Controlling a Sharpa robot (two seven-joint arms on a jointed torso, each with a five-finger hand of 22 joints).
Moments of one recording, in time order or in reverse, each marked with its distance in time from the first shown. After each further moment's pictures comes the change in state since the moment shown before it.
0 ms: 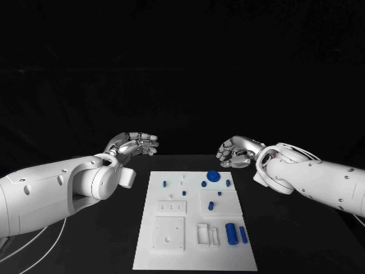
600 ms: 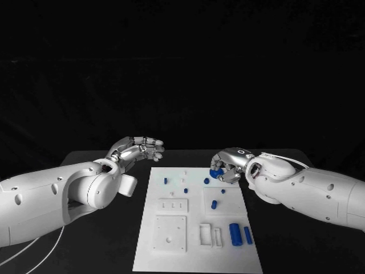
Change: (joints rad) left arm 0.010 -0.025 0.003 0.075 -0.024 0.042 0.007; left_hand -0.027 -0.018 0.000 0.000 -0.037 -0.003 0.003 -0.011 0.009 0.000 0.000 -0.017 -0.004 -0.015 0.015 -0.023 0.003 -0.022 -0.013 -0.020 0.004 -0.006; right arm -0.031 0.041 0.000 0.005 -0.336 -0.003 -0.104; right_hand 0.025 -0.020 0.037 0.003 -0.106 0.000 0.000 -0.011 0.007 0.003 0.004 -0.046 0.000 -0.040 0.014 0.100 0.010 -0.018 -0.028 -0.015 0.111 0.000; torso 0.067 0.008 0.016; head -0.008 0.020
